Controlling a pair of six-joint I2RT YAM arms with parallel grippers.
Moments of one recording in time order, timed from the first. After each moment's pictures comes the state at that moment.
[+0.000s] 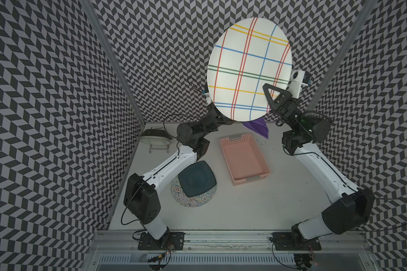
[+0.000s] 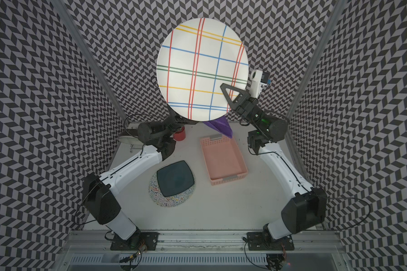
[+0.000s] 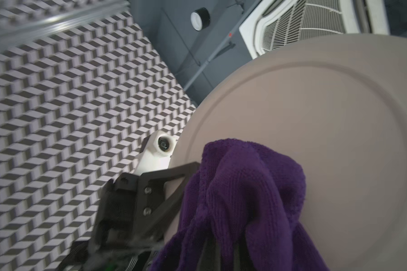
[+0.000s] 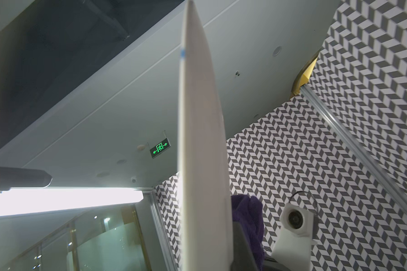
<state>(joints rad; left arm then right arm) -0.63 1.60 1.47 1.06 0.63 -1.61 0.27 1.51 1.47 1.12 -0.70 1.55</state>
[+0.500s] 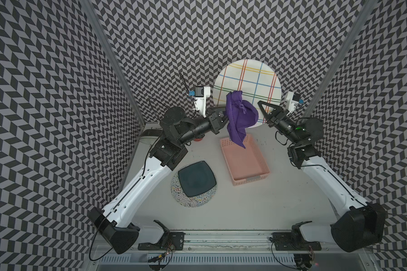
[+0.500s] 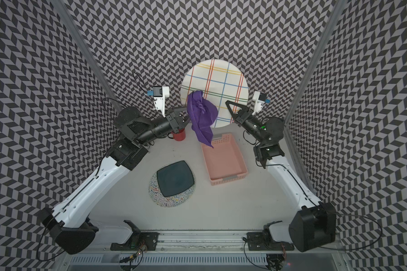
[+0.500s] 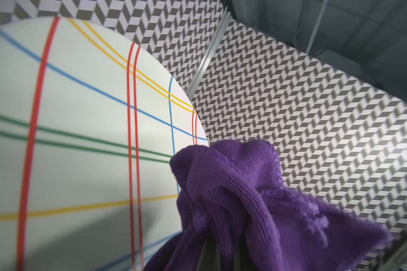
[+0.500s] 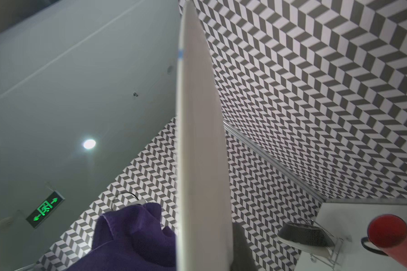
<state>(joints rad) -0.61 1.37 1.59 -0.03 0.42 -0.59 0.28 1.35 1.18 0.59 -0.58 1.24</state>
